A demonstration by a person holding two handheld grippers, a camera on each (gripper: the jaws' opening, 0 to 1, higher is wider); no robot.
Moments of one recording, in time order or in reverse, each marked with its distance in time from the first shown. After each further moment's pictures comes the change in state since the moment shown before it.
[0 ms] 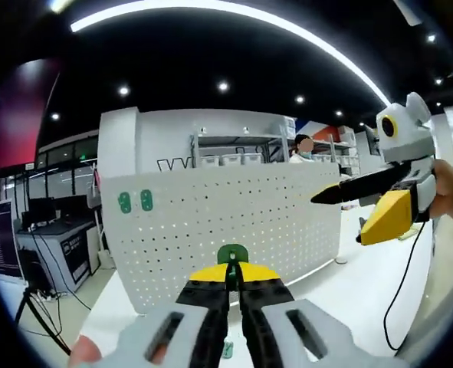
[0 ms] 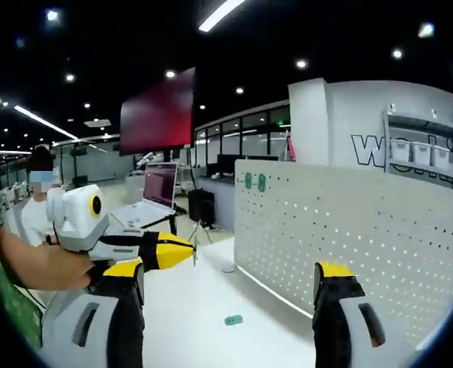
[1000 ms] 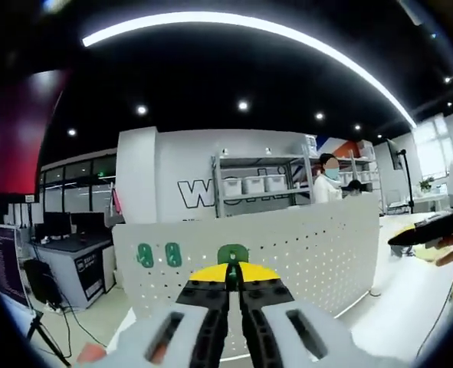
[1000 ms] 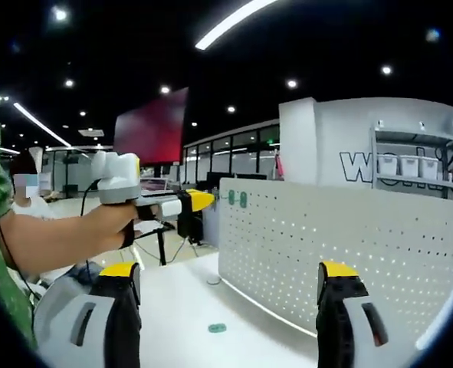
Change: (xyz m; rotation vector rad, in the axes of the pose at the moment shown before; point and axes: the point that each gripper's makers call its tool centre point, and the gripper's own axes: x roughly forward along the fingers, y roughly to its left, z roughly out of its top) left arm 0.076 0.061 0.073 0.012 -0.127 0.116; right arm -0.018 -0.030 0.002 0.024 -0.076 -0.055
